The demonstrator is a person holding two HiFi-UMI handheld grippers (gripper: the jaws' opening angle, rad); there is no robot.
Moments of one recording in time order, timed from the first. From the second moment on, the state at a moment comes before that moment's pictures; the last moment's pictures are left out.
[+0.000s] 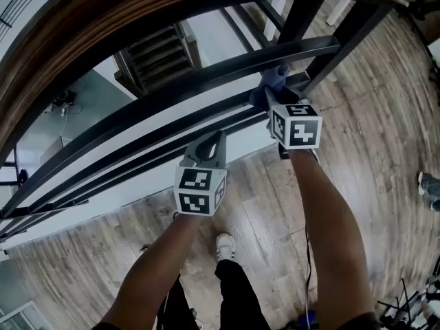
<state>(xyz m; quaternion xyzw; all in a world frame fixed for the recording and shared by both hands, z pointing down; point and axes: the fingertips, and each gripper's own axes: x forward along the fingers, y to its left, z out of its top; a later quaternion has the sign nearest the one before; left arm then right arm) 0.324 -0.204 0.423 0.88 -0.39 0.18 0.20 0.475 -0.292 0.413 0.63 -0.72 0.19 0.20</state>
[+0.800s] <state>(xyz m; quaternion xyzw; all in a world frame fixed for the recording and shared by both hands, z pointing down) 0.282 -0.183 0.419 0.87 -0.42 0.18 0.21 0.541 -0.293 0.396 0.69 -0.68 0.19 0.13</state>
